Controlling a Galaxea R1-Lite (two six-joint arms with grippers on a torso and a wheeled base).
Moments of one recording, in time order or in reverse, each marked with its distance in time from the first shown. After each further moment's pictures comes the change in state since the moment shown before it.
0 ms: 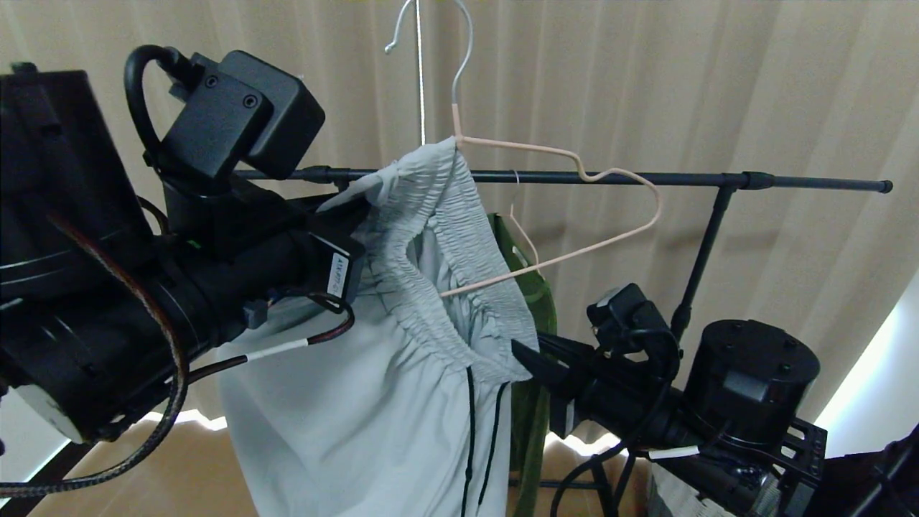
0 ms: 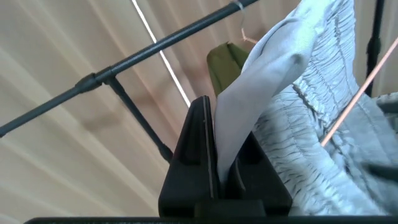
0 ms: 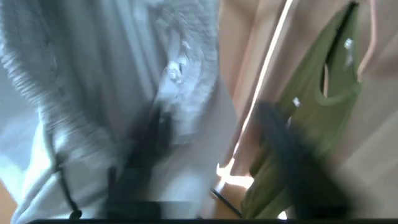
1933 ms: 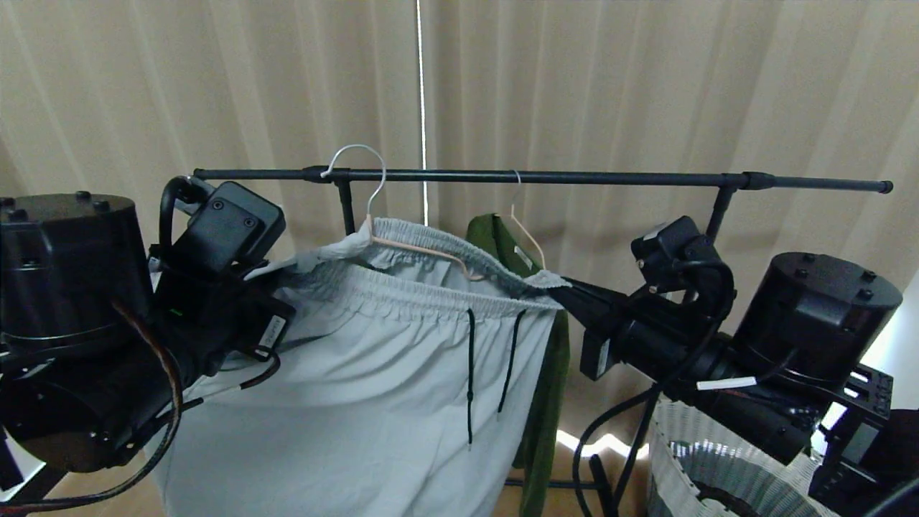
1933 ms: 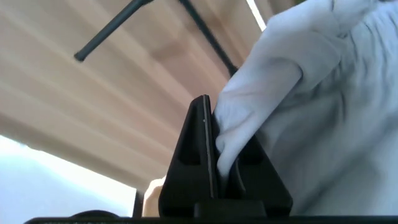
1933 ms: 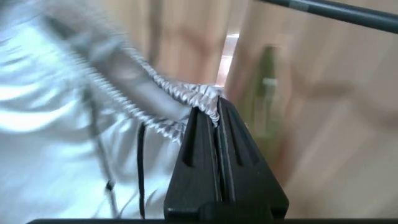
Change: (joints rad) left arm 0.193 -0.004 0.194 0.002 0.179 0.103; right arm -0.070 -0.142 -0.108 0.171 -0.001 -0.093
